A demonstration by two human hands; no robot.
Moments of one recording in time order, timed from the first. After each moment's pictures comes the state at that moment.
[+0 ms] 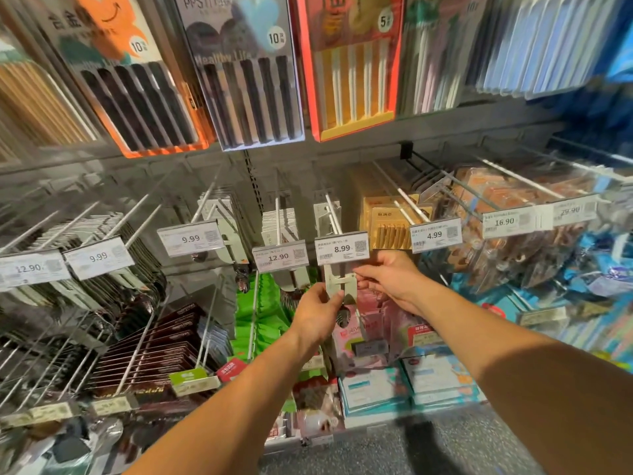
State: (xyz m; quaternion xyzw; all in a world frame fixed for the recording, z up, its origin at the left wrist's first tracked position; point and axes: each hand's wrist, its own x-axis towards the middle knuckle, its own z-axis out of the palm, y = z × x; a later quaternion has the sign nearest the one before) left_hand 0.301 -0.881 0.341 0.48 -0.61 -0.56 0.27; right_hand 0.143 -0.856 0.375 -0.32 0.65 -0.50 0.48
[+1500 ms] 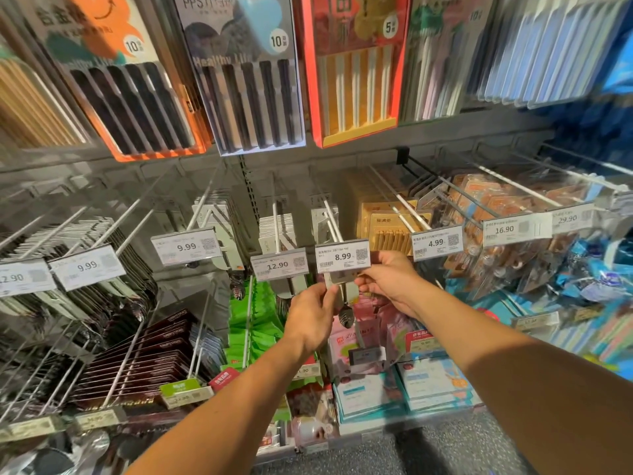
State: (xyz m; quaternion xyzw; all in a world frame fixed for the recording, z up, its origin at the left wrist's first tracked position) left_hand 0.308 -0.900 0.339 0.47 -0.74 -0.41 0.25; right_hand 0.146 -0.866 0.381 -0.30 0.64 -0.53 0.46
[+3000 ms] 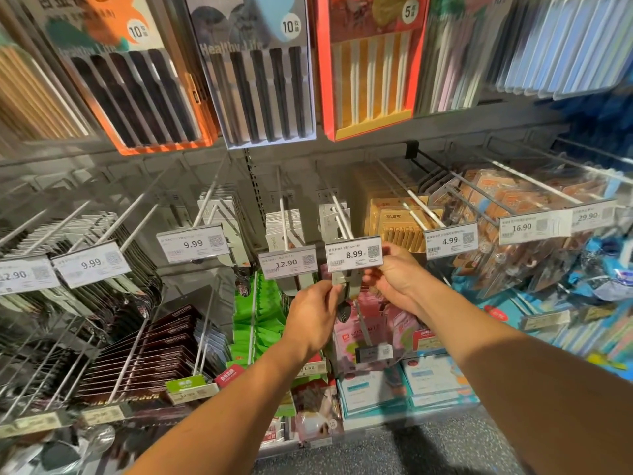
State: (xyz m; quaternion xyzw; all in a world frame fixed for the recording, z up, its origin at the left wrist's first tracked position) left_hand 0.320 -0.907 0.335 0.44 -0.80 -0.33 0.24; right_hand 0.158 -0.871 0.391 -0.23 0.54 -0.60 0.54
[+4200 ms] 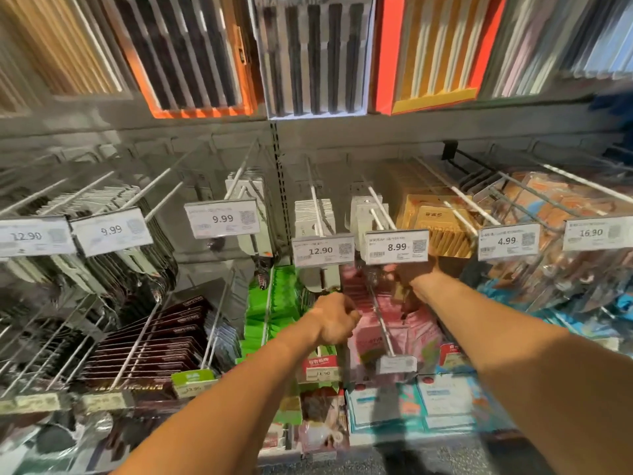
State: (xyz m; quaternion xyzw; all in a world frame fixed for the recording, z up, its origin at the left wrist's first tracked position) left_hand 0.325 -0.945 0.309 0.46 -0.79 -0.41 0.01; right_hand 0.123 -0.947 0.306 -0.29 0.75 -0.40 0.45
